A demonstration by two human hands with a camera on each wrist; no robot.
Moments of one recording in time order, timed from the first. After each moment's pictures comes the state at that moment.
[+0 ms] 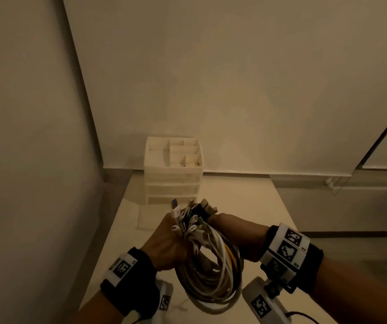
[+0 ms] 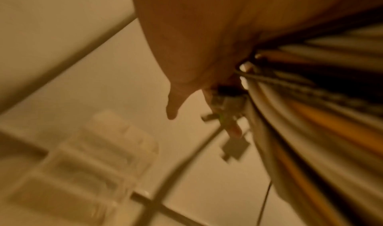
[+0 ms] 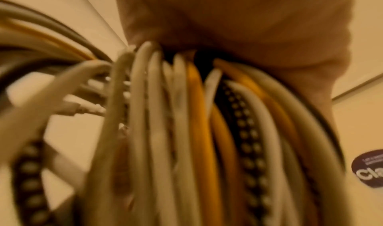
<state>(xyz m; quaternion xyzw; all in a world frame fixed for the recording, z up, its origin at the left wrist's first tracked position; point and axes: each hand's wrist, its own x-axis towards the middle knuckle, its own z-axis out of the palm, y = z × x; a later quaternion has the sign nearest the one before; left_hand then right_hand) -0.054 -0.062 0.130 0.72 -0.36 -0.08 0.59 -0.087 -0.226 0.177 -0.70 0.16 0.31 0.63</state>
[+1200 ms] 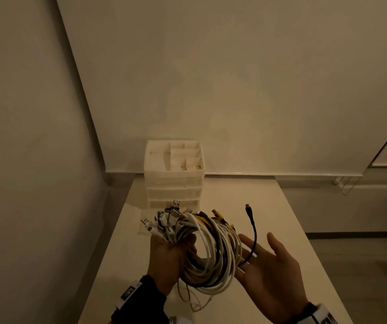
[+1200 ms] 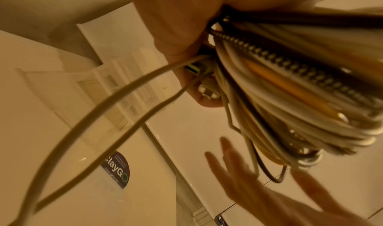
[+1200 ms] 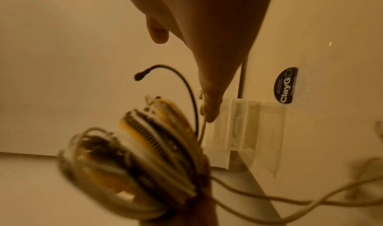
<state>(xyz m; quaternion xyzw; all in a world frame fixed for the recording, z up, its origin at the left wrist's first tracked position) -0.061 -0.086 0.095 0.61 -0.07 -0.01 0.79 -0.140 -0.266 0.116 -0.27 0.23 0.01 0.94</state>
